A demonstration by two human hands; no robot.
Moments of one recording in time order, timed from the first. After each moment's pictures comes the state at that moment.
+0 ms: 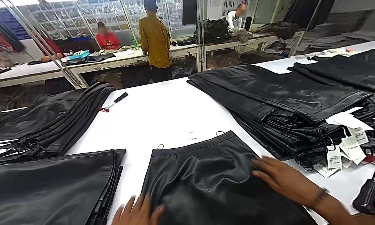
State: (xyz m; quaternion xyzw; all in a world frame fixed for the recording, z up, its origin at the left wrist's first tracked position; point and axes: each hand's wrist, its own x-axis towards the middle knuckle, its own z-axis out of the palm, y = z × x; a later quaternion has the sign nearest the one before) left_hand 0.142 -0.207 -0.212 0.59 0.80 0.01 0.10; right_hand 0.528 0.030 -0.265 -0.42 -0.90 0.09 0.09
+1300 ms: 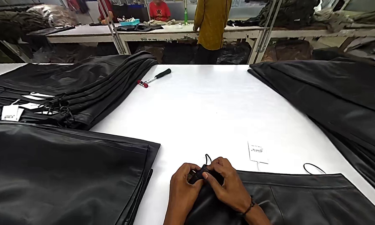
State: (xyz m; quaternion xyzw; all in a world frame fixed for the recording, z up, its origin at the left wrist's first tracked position) left_hand 0.013 -0.033 -0.370 0.40 0.75 0.50 0.17; right_hand 0.147 0.082 -0.379 -0.24 -0.84 0.37 0.31
